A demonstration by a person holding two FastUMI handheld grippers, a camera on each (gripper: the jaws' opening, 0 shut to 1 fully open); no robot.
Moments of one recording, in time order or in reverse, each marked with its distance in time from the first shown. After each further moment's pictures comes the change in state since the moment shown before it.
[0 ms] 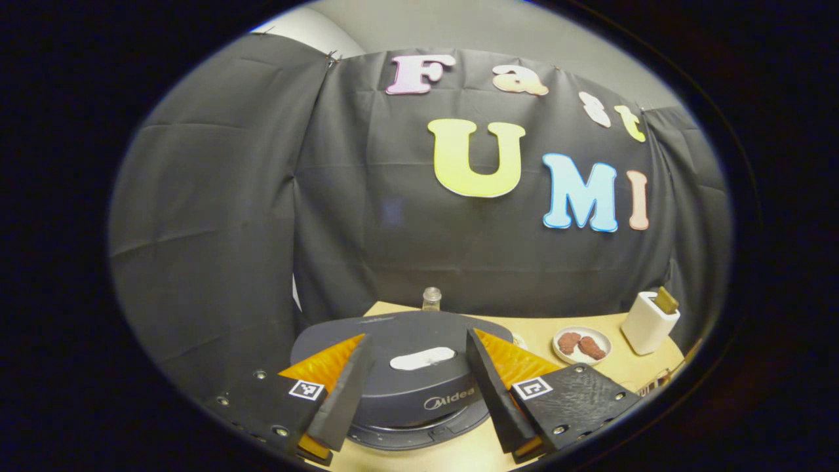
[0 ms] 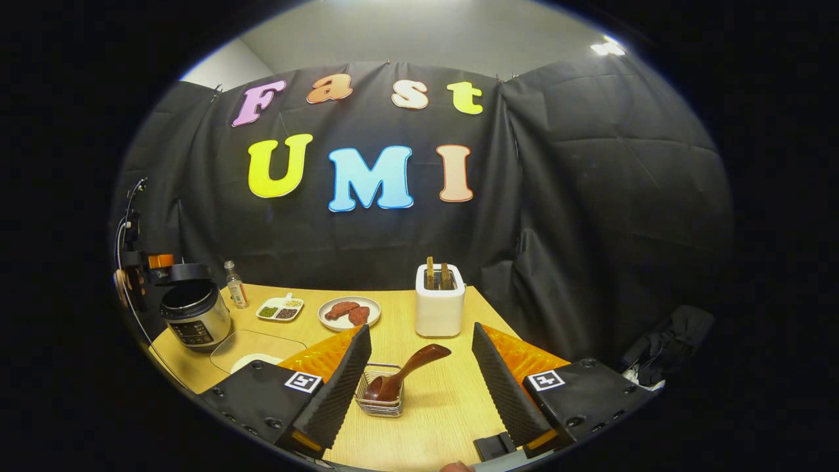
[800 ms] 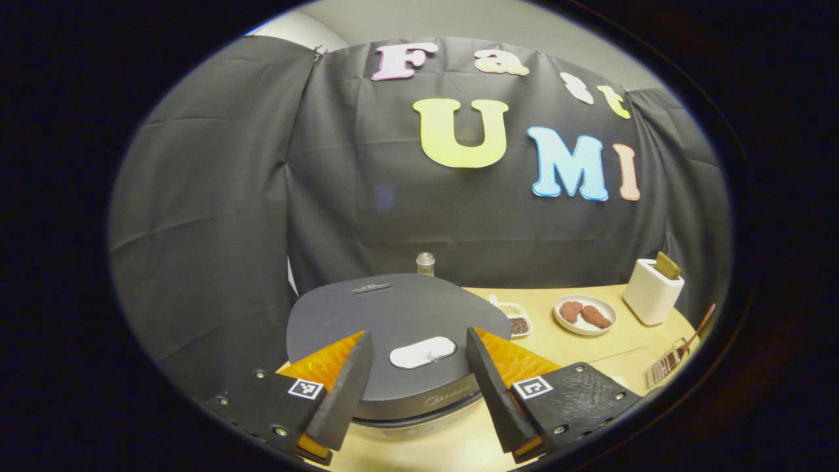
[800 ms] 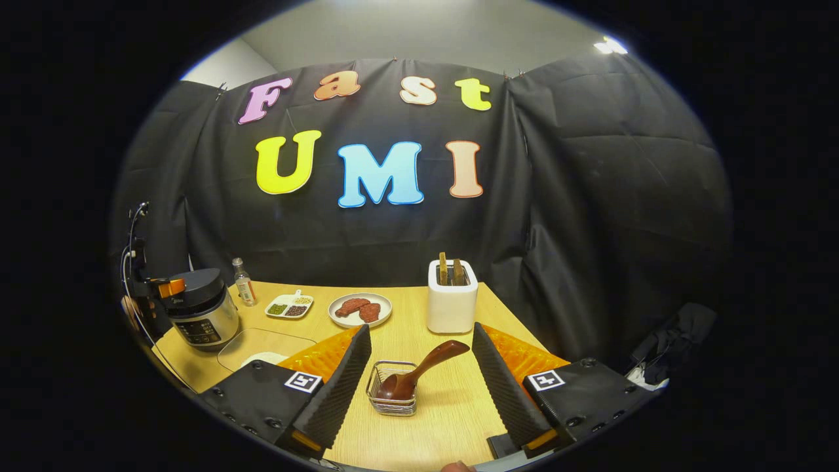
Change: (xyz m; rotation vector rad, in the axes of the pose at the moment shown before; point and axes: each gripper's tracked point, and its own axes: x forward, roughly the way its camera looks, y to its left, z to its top) left arm -0.009 -0.013 -0.065 0.072 0.033 -0.017; right arm 0.004 0.021 -0.004 -0.002 0.012 0.031
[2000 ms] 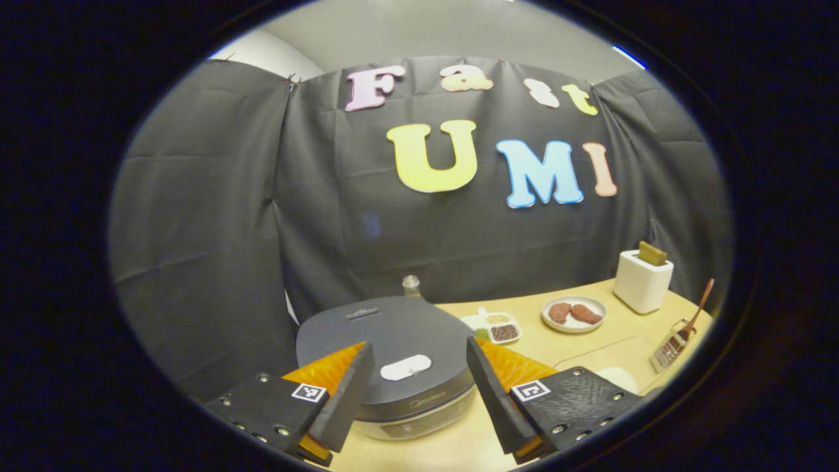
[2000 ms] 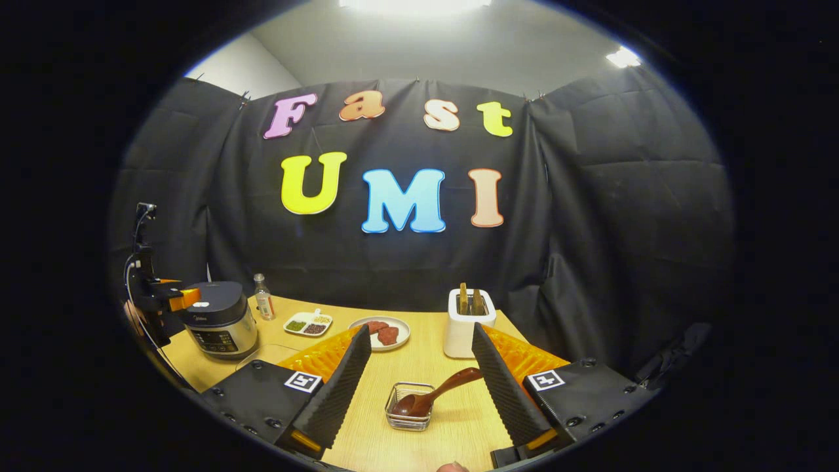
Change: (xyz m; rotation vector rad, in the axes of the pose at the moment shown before) left arm -0.078 -0.043 0.057 0.089 -0.155 -0.057; right arm -0.018 0.024 0.047 -0.037 -0.139 0.090
